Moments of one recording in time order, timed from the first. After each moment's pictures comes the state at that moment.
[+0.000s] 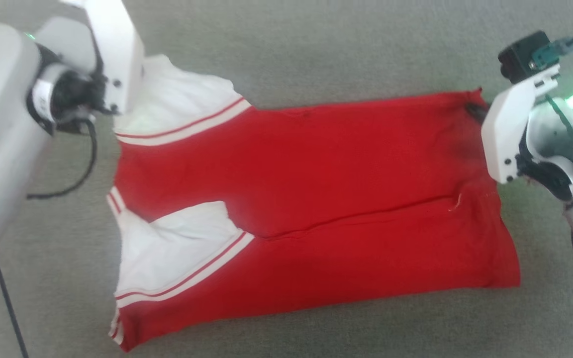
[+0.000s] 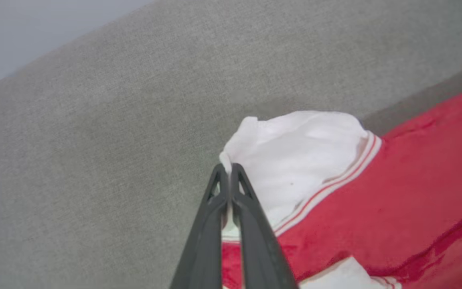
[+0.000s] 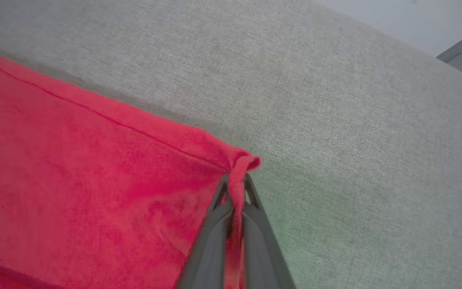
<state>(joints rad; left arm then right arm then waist) -1.24 0.56 -0.79 0.55 -0.95 0.02 0.88 -0.83 -0.47 0.46 0.42 0.56 0.13 0.59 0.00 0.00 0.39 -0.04</state>
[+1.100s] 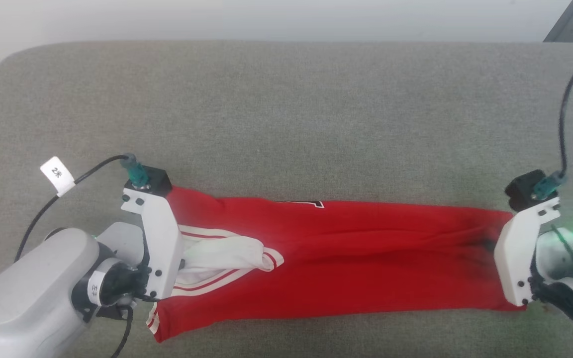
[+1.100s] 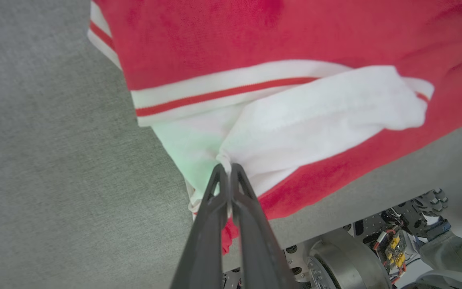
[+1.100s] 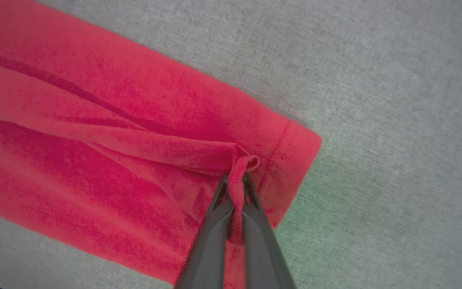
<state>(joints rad) -0.68 0.73 -0.85 0.06 -1.09 0.25 0.90 -0.31 -0.50 0.24 0.11 0.51 0.13 0.83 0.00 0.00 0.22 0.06</state>
